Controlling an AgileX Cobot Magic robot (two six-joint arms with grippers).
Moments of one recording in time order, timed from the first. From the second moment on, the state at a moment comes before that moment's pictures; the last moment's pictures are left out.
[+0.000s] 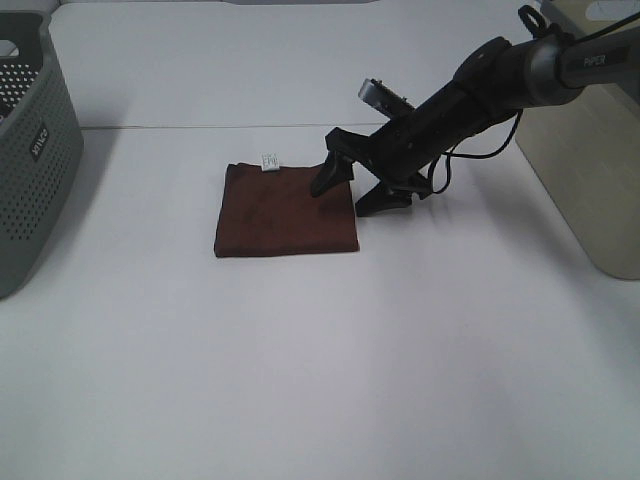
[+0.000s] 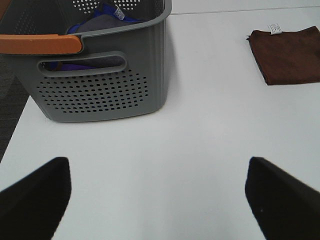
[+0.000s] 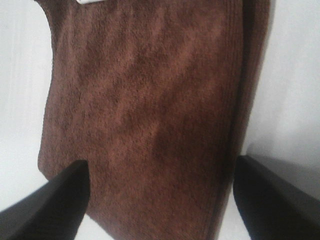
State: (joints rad) left arm 0.02 -0.01 -0.50 0.00 1.05 0.03; right arm 0.26 2.45 -1.80 0.89 0.80 -0.44
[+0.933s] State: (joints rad) left arm 0.02 -0.01 -0.50 0.00 1.05 0.03; right arm 0.37 2.46 -1.87 0.93 0.84 -0.44
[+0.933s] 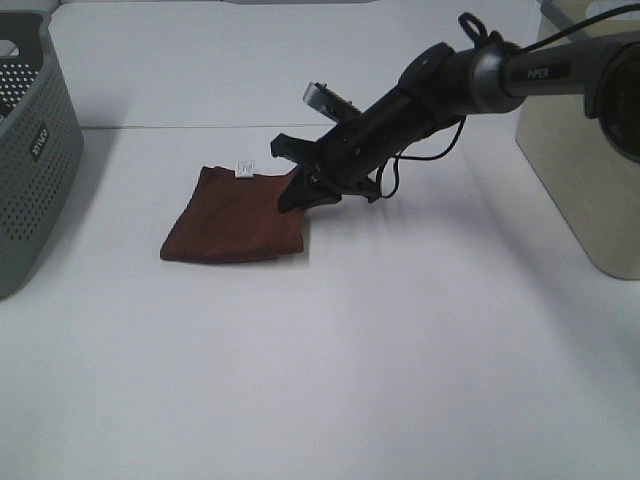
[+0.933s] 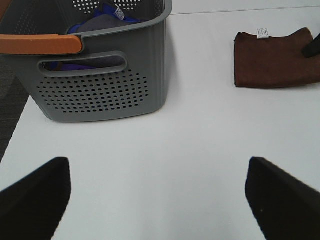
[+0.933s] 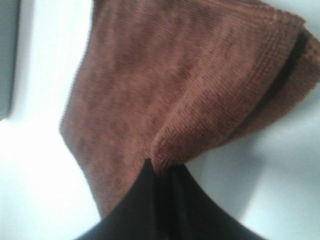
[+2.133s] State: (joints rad) left arm 0.02 -0.01 -0.50 0.00 1.05 0.03; right arm 0.27 2.01 -2.27 -0.16 1.22 -0.10
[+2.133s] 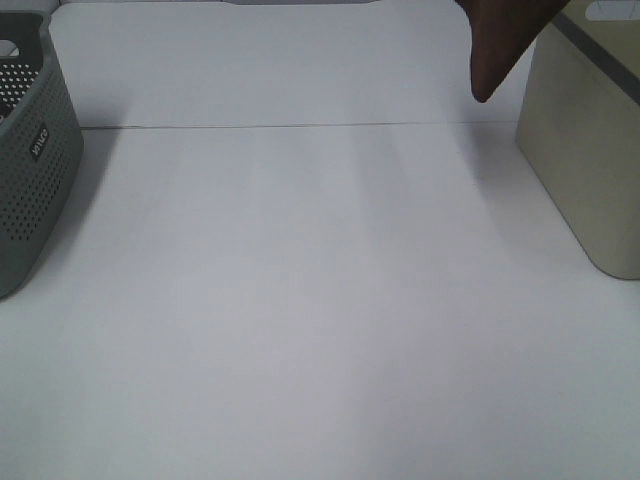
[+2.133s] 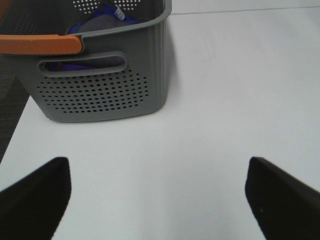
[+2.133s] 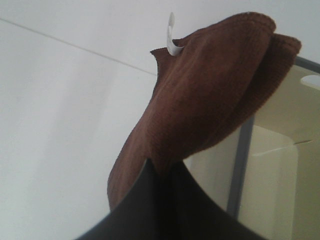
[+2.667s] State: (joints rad) left arm 0.02 -0.01 -0.50 0.00 1.05 0.03; right arm -0.15 2.01 -2.28 0.05 1.22 -0.17
